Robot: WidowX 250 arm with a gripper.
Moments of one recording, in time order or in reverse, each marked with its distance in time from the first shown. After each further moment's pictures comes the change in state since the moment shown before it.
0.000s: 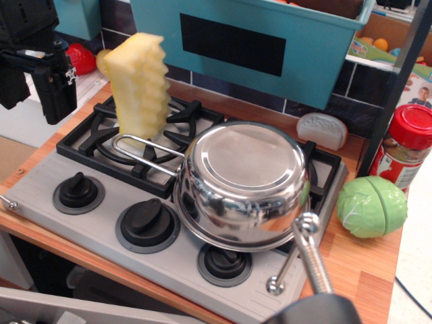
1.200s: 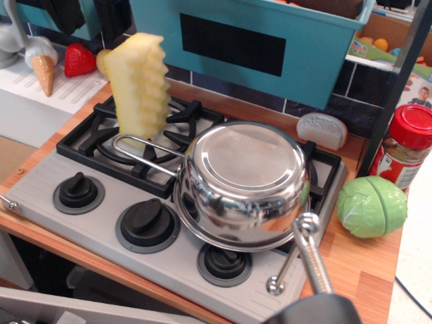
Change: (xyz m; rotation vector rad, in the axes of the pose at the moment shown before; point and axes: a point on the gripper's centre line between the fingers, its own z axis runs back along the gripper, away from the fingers) arm 0.080 -0.006 0.028 -0.086 -0.084 0.009
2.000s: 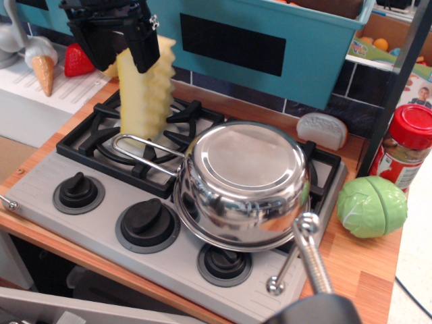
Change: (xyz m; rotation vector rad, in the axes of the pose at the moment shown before) arm 0.011 -0.012 -0.038 -0.121 -0.005 0.024
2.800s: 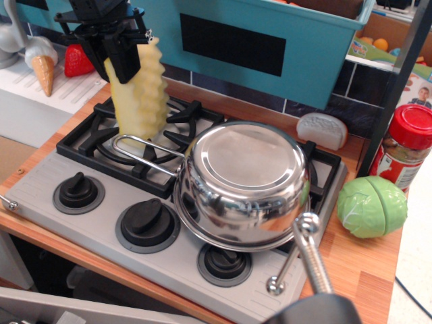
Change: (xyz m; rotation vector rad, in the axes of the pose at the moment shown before) arm -0.005 0.011 -0.010 0.030 0.000 0.028
